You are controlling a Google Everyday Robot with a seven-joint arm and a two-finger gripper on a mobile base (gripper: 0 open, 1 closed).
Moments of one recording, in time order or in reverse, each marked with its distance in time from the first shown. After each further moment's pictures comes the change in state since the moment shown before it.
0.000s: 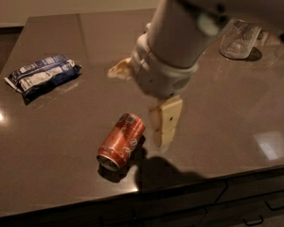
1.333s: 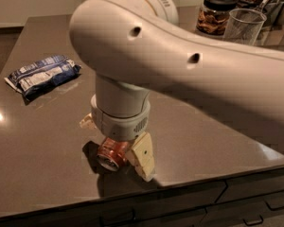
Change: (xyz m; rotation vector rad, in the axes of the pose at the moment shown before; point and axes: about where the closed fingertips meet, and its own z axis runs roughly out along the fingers) arm -0.040 0.029 0.087 -0.200 0.082 -0.284
